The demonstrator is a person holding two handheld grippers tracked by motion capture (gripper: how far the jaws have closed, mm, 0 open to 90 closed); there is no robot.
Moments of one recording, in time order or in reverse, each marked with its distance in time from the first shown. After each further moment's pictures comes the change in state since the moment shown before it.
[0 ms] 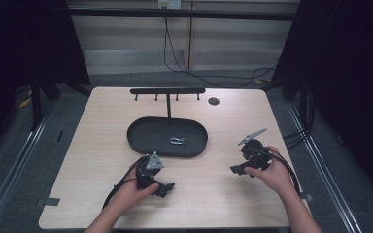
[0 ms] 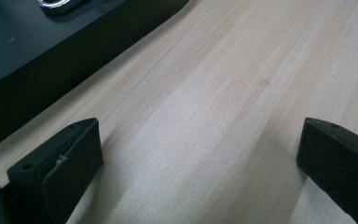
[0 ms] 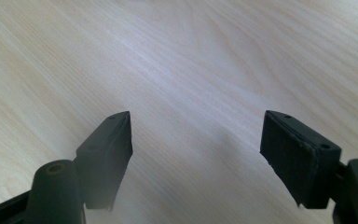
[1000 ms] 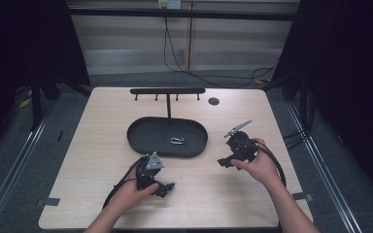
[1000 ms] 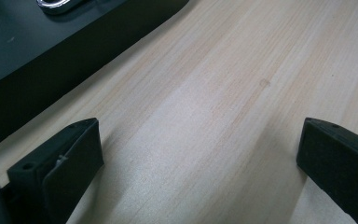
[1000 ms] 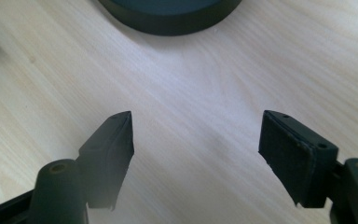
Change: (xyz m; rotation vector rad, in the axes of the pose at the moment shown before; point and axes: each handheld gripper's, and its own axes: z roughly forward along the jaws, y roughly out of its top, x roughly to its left) left arm 0.000 0.000 0.000 0.000 0.000 0.000; right arm 0.020 0.042 0.003 -0.012 0.013 -0.041
